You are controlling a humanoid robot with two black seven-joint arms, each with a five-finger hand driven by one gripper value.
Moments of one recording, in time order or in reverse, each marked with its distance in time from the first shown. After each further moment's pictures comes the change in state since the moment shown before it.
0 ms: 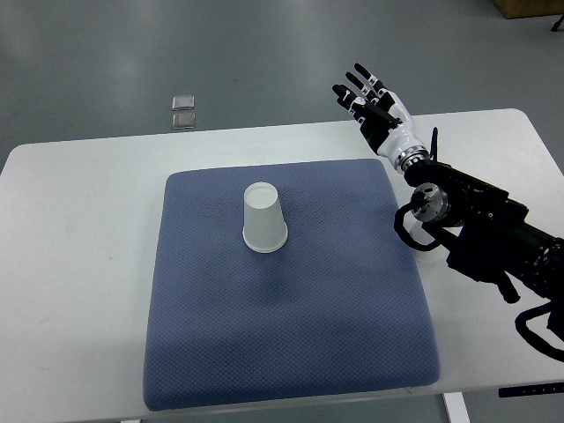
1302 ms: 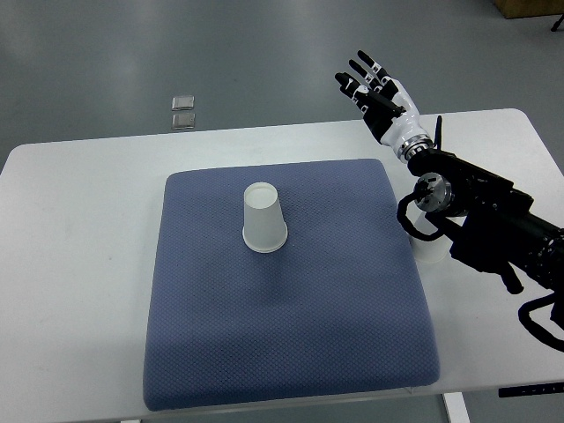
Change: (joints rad) left arm 0.011 0.000 0.001 0.010 0.000 0.001 0.000; right arm 0.036 -0.021 -0.003 0.002 -0.005 -0.003 -0.004
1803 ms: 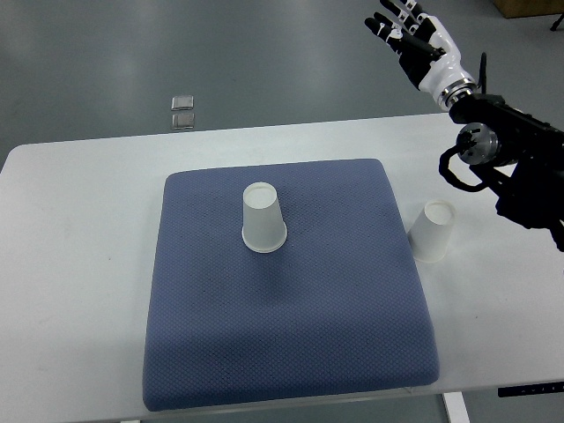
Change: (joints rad) left arm 0.000 0.000 0.000 0.000 0.000 0.000 0.000; right arm 0.139 -0.208 -0.027 0.088 -0.174 0.009 -0.018
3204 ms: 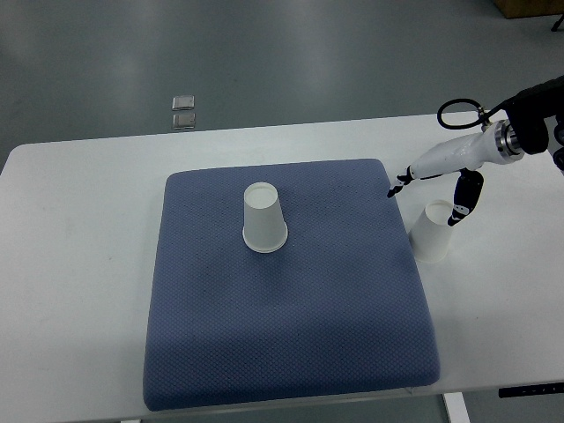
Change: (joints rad) left arm 0.000 0.000 0.000 0.000 0.000 0.000 0.000; right arm 0.238 -0.445 -0.555 0.620 -1.555 0.158 -0.074
